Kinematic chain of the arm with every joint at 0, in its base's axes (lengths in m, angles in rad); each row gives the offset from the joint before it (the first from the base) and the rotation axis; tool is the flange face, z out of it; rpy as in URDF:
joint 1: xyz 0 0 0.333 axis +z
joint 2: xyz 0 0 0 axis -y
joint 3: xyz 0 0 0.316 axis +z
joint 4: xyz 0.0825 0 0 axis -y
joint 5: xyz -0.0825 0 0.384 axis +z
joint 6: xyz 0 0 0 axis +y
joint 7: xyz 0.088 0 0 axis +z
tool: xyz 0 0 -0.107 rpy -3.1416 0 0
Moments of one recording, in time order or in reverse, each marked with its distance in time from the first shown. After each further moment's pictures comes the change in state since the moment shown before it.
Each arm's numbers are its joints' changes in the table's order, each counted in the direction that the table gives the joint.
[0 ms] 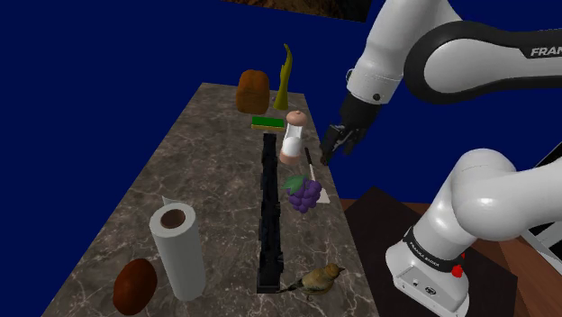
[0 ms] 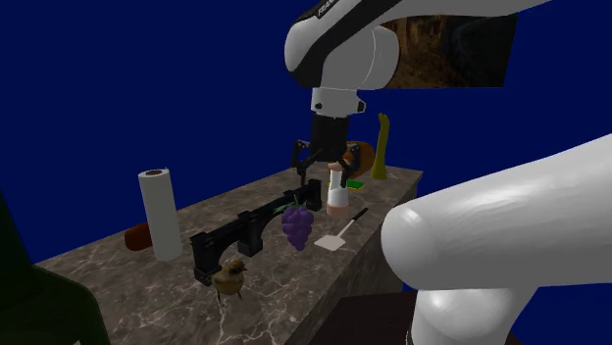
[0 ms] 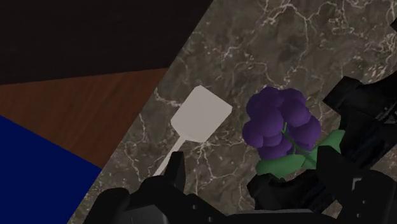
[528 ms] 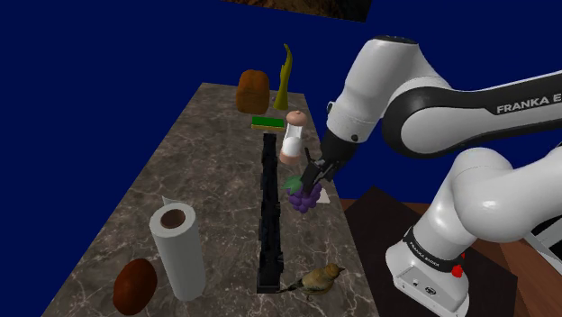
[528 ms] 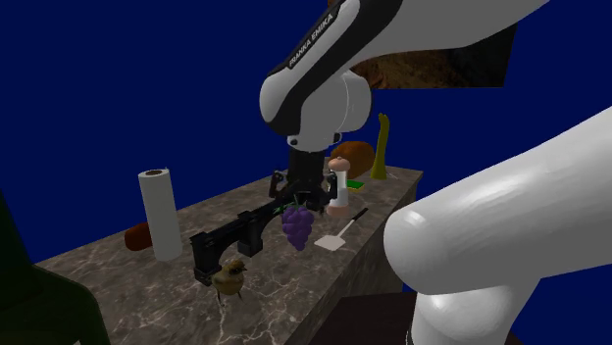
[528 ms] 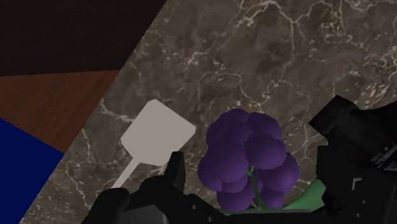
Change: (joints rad) arm 0.076 -0.125 0.137 -0.096 0.093 -0.263 -0.048
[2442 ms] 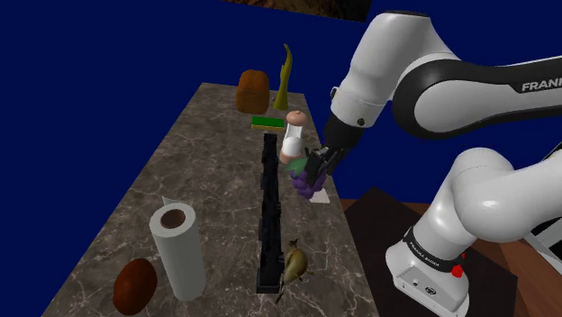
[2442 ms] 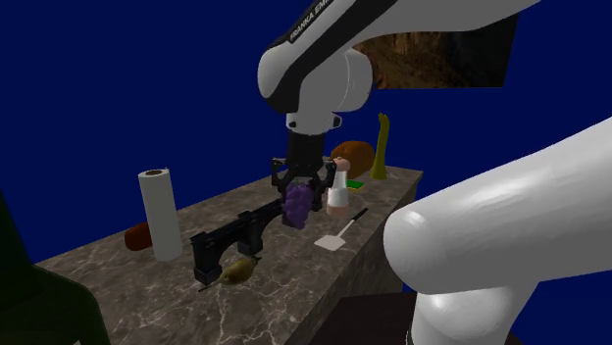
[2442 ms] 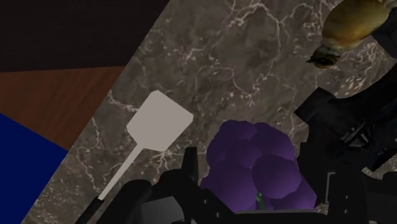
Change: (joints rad) arm -0.008 0.044 -0.021 0.066 -0.024 0.107 -0.009
